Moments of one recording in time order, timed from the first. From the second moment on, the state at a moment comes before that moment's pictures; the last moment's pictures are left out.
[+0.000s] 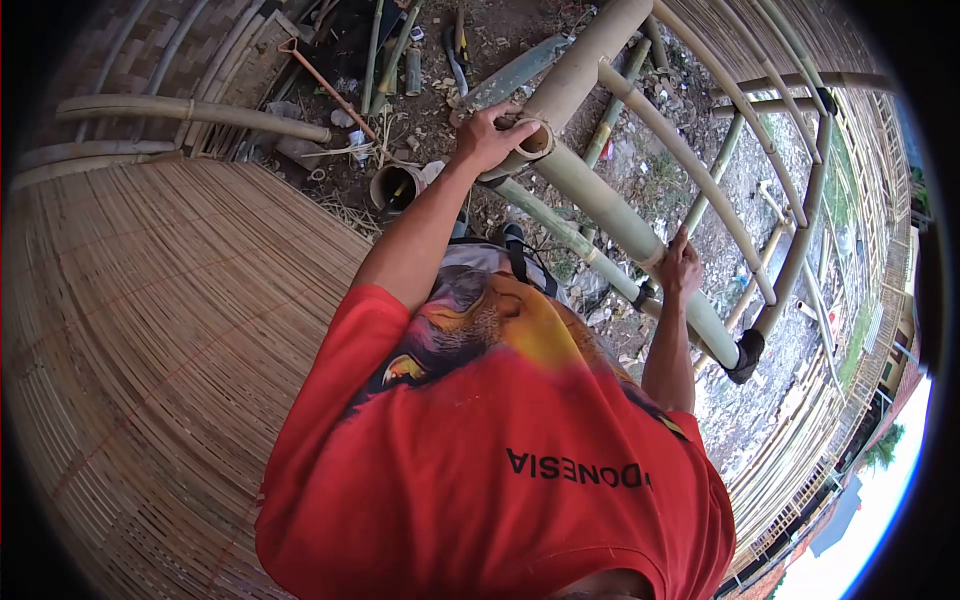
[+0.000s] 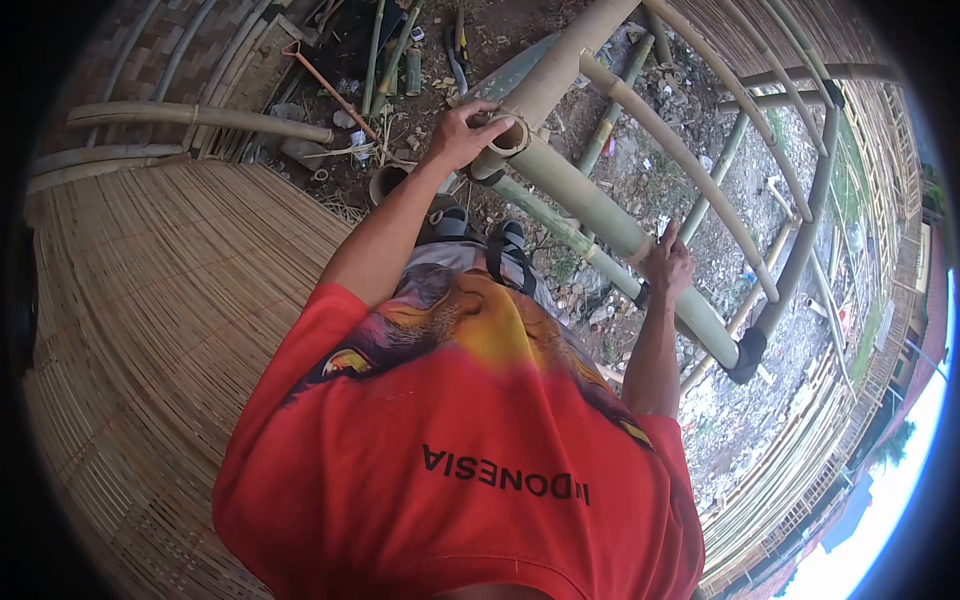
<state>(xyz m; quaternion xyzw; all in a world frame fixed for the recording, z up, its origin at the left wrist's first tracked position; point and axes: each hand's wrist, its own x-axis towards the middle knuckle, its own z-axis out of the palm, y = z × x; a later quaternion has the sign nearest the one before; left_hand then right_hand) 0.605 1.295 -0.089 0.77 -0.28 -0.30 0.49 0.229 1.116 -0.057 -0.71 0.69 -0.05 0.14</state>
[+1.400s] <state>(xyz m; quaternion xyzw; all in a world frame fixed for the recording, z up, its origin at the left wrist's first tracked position) 0.611 1.299 -0.094 0.79 -0.30 -0.25 0.48 0.236 1.118 -0.063 -0.72 0.69 -0.03 0.10</state>
